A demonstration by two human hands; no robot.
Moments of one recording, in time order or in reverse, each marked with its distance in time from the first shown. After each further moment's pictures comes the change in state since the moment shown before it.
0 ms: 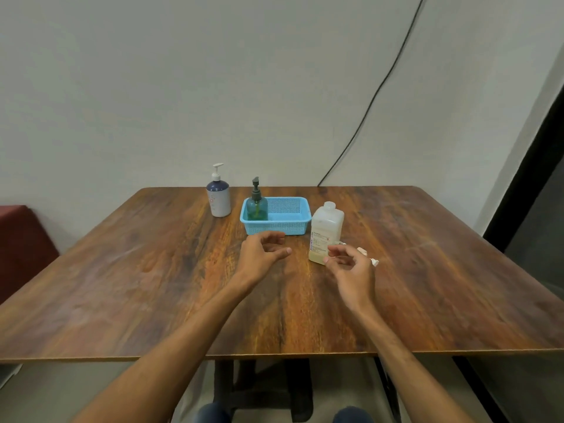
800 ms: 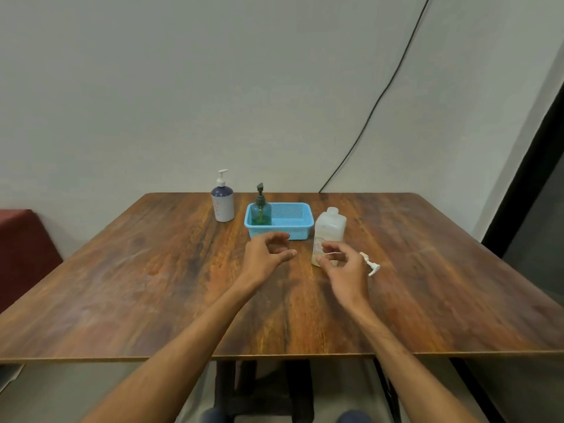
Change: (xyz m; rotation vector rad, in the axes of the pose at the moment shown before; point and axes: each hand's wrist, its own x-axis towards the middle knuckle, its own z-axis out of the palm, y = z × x) left_hand -0.010 0.015 -0.007 -0.015 0.011 0.026; right_hand -0.003 -0.020 0.014 -0.027 -0.009 -0.062
